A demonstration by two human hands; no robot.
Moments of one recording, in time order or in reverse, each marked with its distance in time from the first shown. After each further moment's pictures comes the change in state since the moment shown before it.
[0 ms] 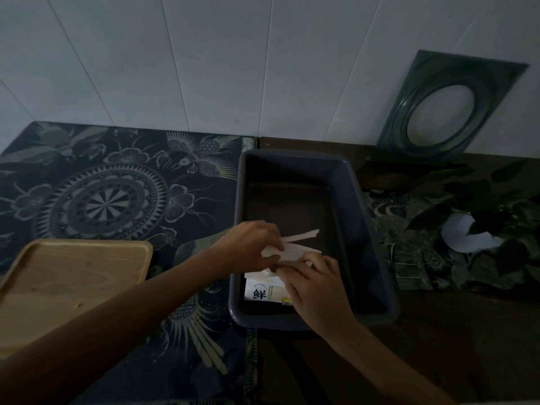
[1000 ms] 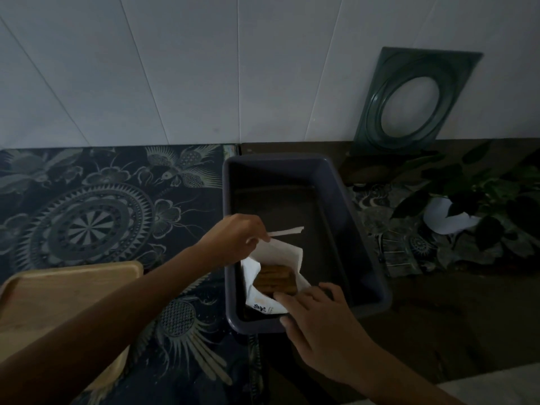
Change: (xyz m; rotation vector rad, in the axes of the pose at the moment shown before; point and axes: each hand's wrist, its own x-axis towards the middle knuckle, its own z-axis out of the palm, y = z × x) left_hand 0.013 -0.015 -0.020 -0.020 0.024 0.044; right_hand -0.027 -0.030 -0.061 0.127 -0.505 0.138
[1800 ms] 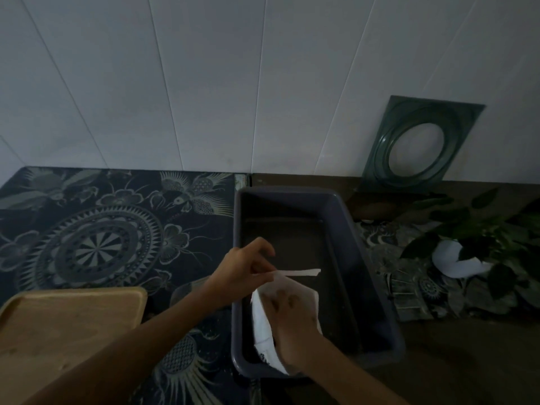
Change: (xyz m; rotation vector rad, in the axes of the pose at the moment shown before) left_hand -0.013 -0.014 0.014 -0.419 0.189 -0.188; right_hand 0.113 -0.002 0.055 -0.221 -0.398 0.146
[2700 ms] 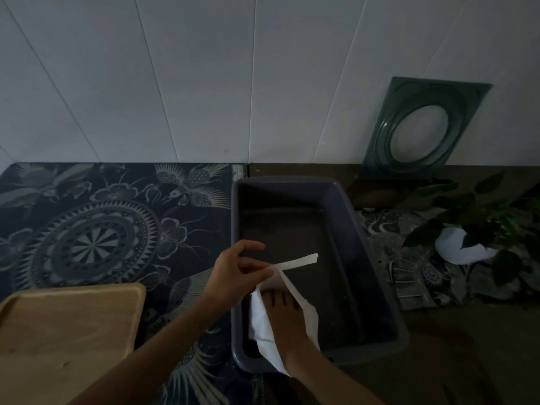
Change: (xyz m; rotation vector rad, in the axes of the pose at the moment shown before) left_hand -0.017 -0.006 0.020 -0.472 0.155 -0.373; right_hand 0.010 -0.020 0.015 0.455 0.237 0.119
